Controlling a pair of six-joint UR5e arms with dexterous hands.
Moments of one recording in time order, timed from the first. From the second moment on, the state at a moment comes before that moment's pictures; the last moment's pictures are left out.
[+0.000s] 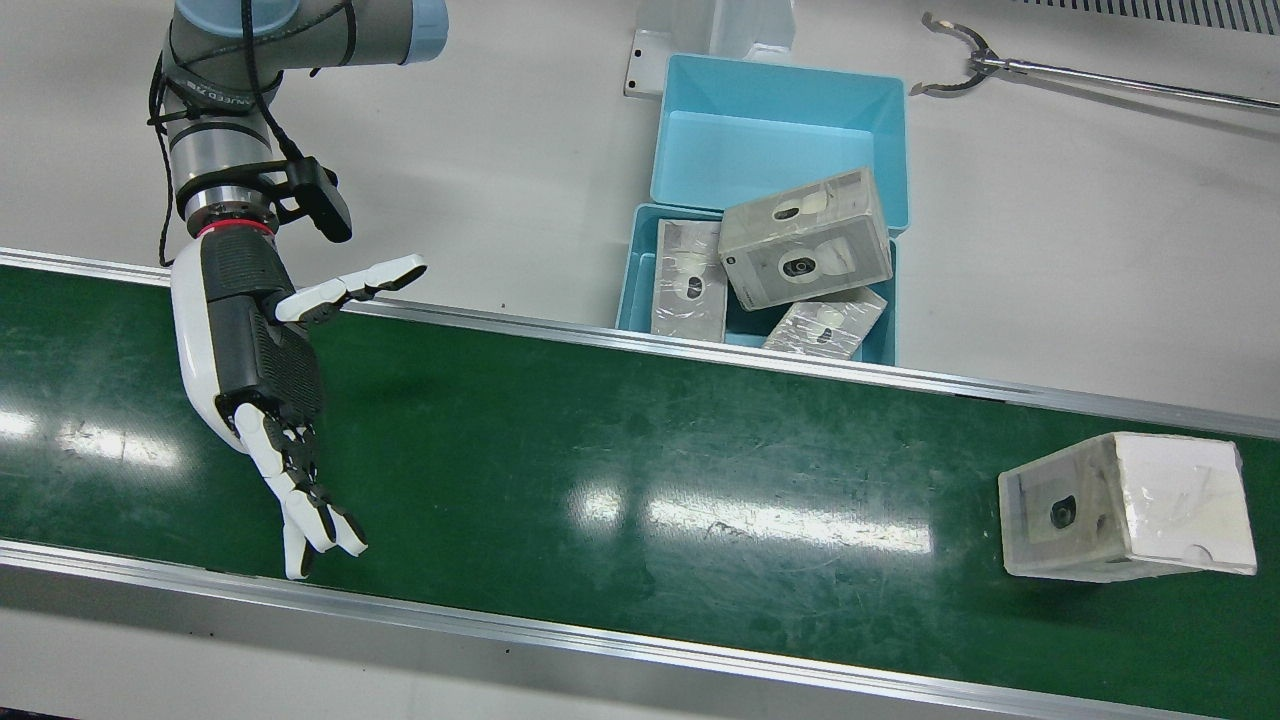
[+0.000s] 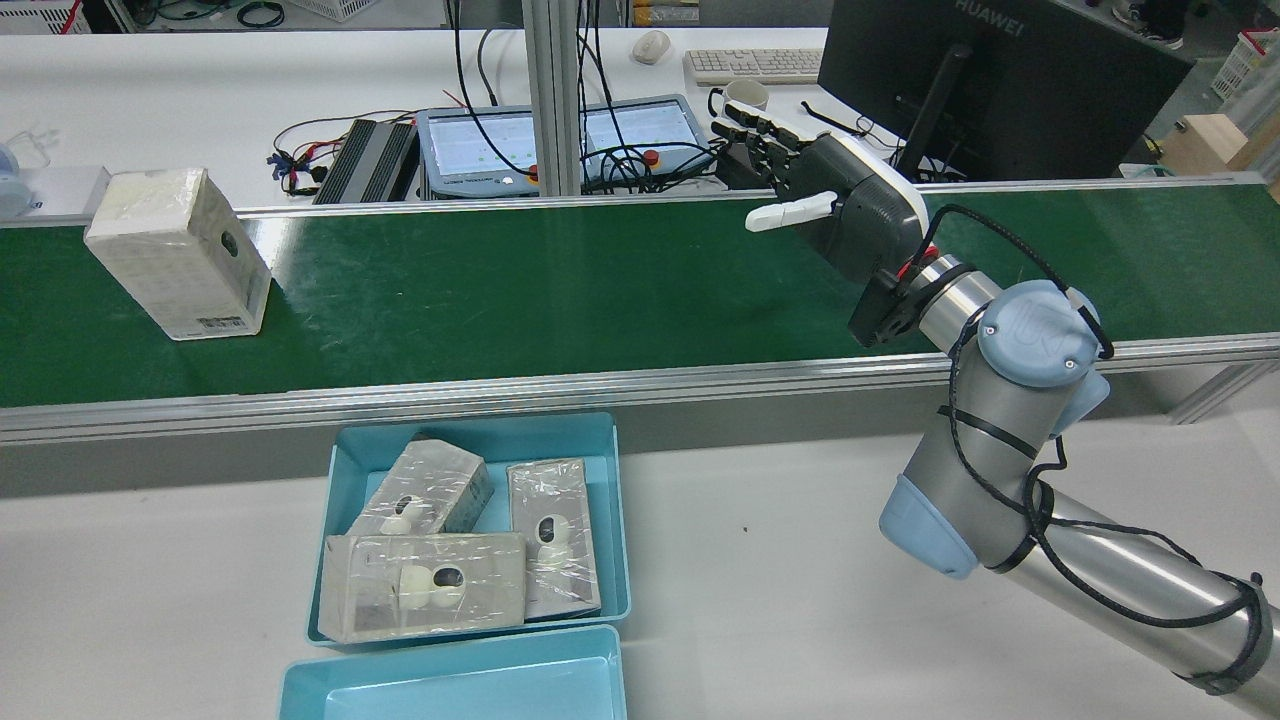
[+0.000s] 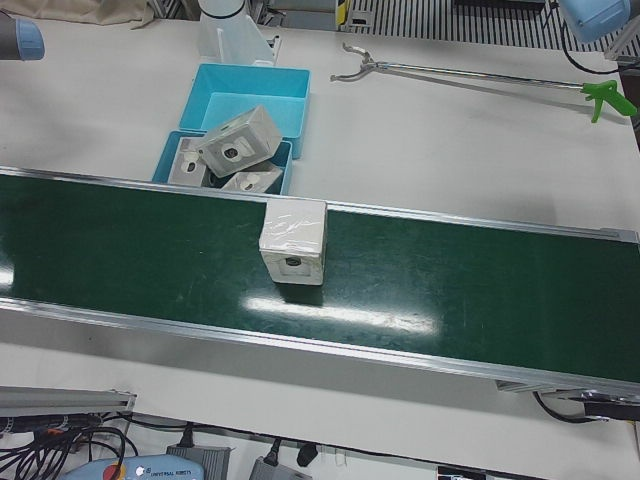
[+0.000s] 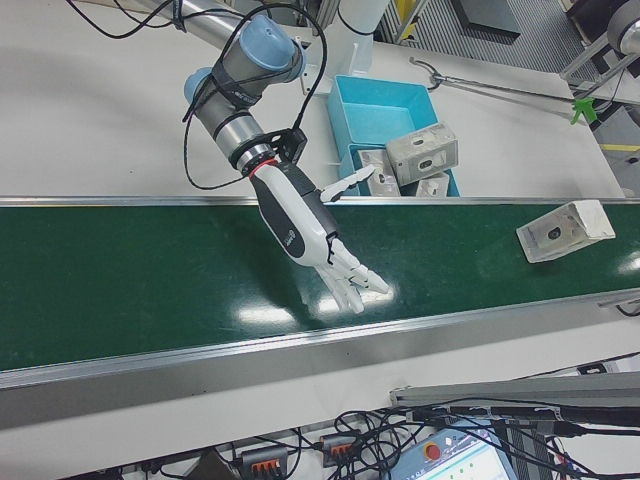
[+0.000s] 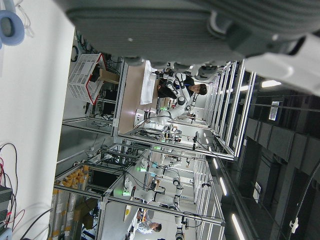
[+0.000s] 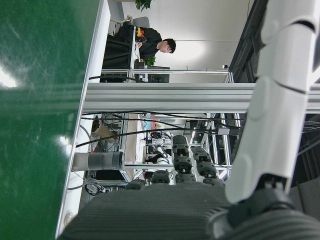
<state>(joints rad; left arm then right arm) -1.80 -1.80 -1.75 0.42 1.92 -0.16 0.85 -1.07 1.75 -3.45 -1.21 -0.17</state>
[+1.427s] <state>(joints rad) -1.80 -1.80 -1.75 0.42 1.92 -0.16 0.85 -1.08 1.75 -3.45 -1.21 -0.17</state>
